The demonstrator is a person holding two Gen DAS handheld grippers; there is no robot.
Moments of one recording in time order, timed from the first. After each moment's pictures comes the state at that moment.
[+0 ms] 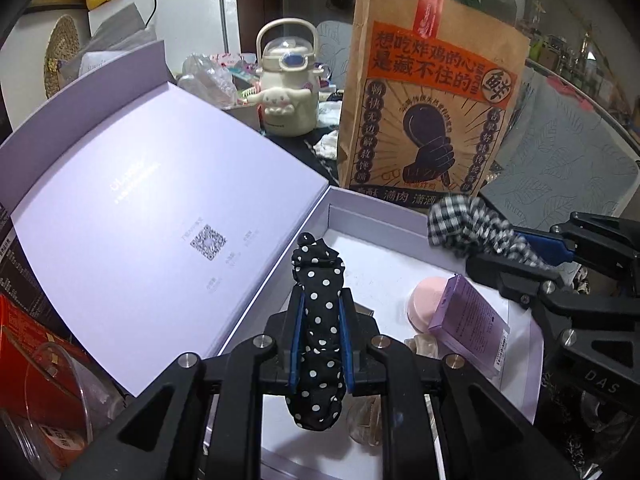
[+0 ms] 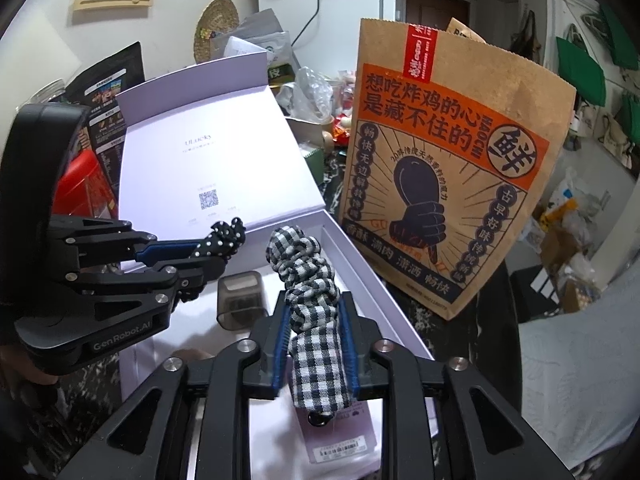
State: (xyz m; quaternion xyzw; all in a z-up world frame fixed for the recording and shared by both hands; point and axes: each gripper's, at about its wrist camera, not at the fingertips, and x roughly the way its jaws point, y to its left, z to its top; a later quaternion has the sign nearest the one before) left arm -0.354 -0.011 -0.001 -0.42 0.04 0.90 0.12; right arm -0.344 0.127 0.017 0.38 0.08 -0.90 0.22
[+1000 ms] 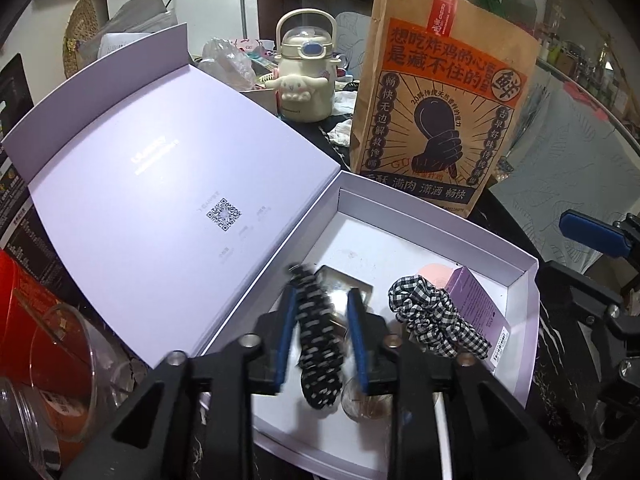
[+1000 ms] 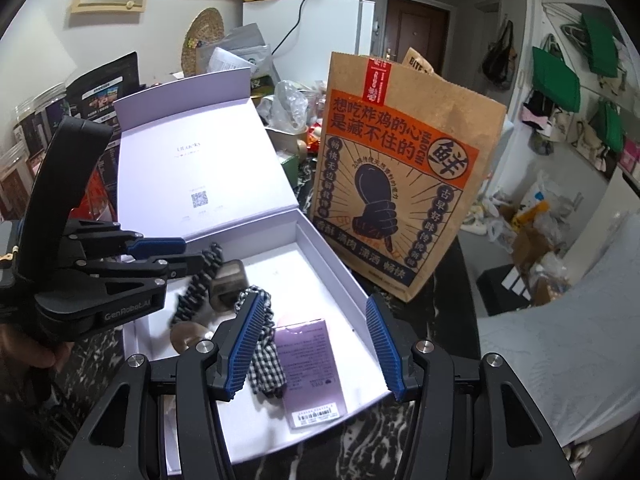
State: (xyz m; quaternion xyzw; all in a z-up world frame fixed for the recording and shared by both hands) left arm -0.343 -0.013 -0.001 -0.44 0.03 0.89 0.09; right arm -0.308 0.145 0.042 0.36 0.10 -0.91 0.17
